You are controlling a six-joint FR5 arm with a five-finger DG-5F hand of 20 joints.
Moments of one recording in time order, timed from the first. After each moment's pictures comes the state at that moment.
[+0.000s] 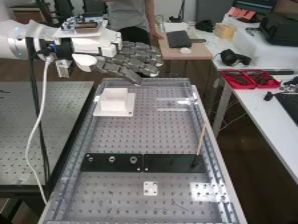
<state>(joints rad) 1.53 -1.55 -1.97 -2.81 -1.55 -0.62</state>
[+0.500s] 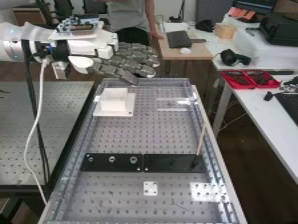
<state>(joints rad) 1.51 -1.54 -1.99 -2.80 -1.58 -0.61</state>
